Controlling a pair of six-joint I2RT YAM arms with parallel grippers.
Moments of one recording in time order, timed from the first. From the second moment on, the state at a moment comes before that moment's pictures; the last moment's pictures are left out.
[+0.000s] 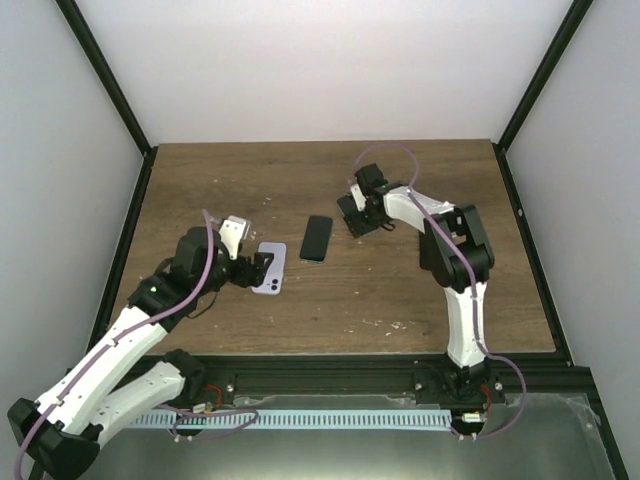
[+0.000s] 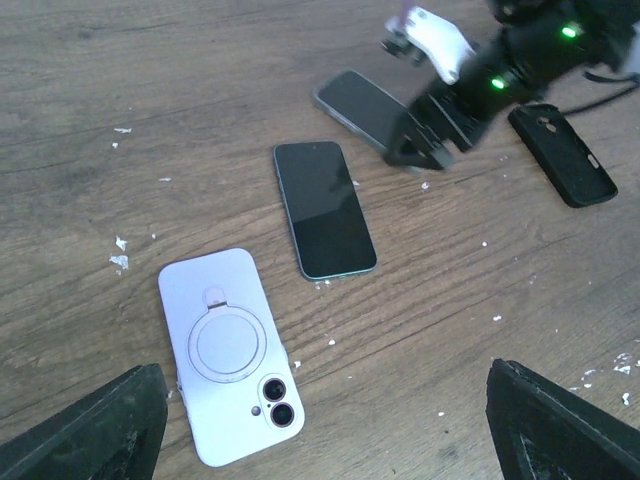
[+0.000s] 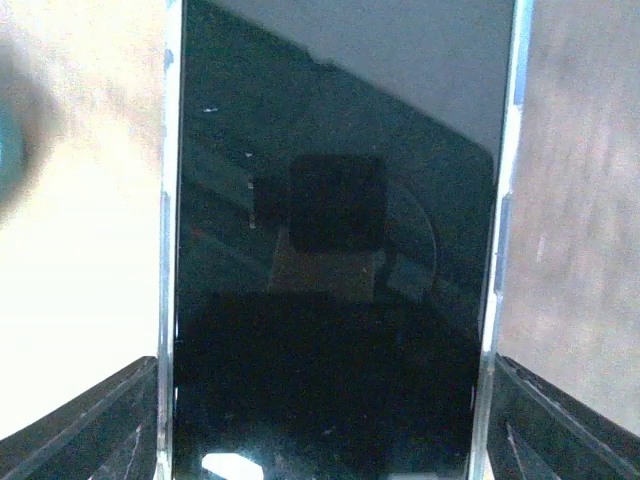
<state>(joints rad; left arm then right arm) -0.57 0.82 0.79 -0.57 0.03 -0.23 0.42 2.16 1.59 -0.57 0.01 -0.10</state>
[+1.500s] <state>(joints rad) -0.57 0.84 0.78 -0.56 -0.02 -0.24 0.41 1.91 1.28 -0.72 -0.12 -0.25</state>
